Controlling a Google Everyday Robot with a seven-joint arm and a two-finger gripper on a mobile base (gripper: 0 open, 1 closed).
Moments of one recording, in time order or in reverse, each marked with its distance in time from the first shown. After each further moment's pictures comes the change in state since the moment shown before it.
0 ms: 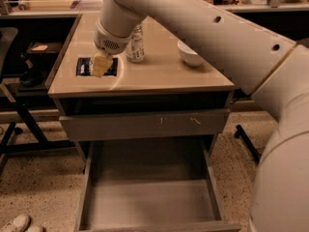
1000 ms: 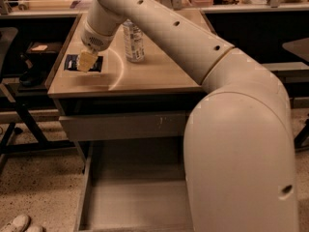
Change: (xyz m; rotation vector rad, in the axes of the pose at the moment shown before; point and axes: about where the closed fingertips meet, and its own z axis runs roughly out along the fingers) arm -0.034 -0.049 0.065 -0.049 -0.067 0.028
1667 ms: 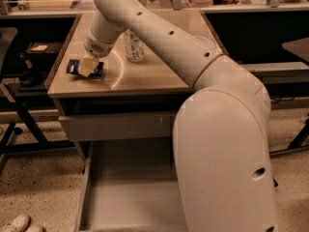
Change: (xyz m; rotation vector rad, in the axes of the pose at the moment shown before) arm 0.011 -0.016 0.037 -0.018 -0.026 0.042
